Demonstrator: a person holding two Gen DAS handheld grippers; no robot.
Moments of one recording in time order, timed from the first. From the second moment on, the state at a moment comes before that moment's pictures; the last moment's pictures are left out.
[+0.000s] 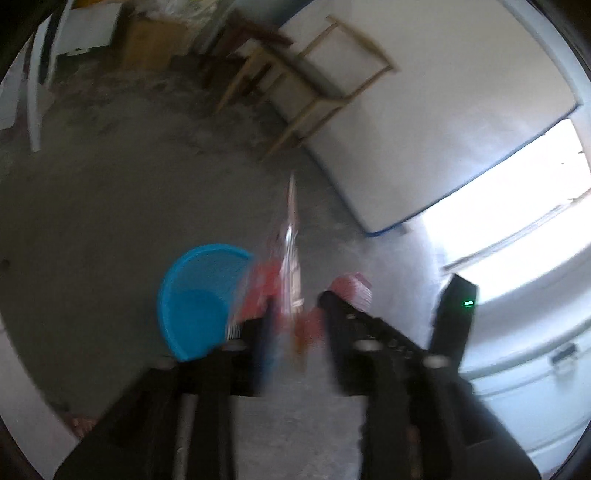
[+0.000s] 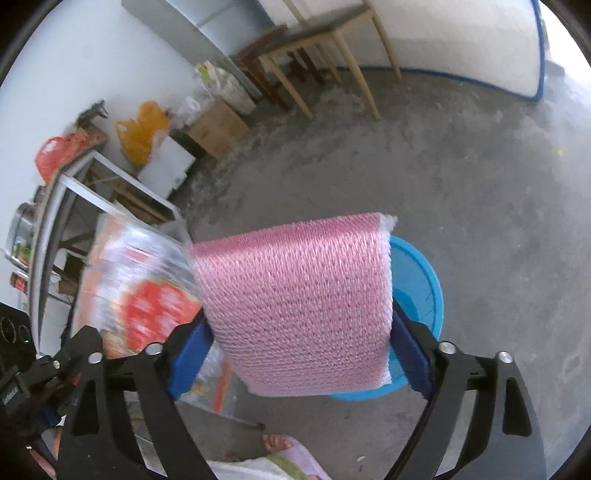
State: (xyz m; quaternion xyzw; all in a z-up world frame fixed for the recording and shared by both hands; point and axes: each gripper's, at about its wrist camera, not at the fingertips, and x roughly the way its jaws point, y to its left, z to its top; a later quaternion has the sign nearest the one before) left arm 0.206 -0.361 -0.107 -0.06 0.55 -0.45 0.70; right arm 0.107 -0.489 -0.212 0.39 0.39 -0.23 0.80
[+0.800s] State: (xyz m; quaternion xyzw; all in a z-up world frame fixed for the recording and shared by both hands) left arm 0.119 -0.218 -0.002 -0.03 0.44 -0.45 0.78; right arm 0.044 -0.376 -0.103 0.15 0.35 -0.24 0.89
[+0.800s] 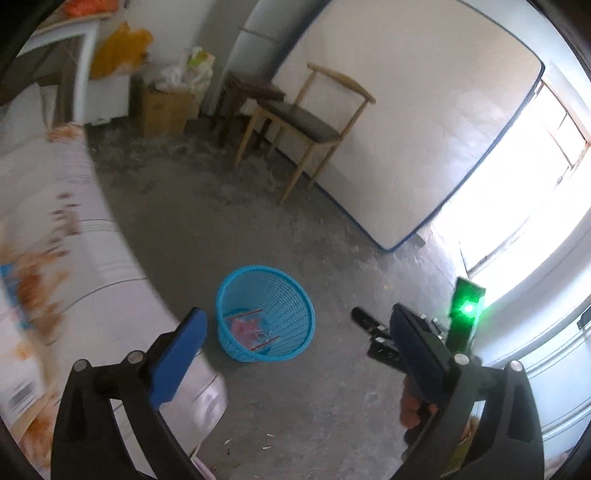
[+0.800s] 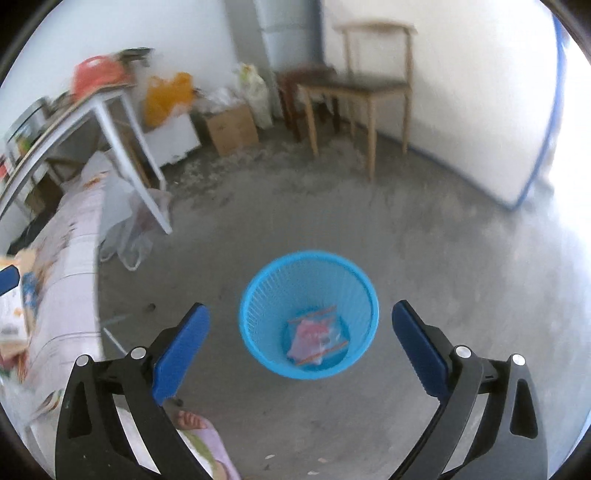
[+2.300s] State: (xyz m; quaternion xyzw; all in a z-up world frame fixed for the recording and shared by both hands) left arm 0.140 0.039 -0.024 -0.11 0.34 -0.27 0.90; right arm 0.288 -0.140 -0.104 0.18 0.51 0.22 0.81
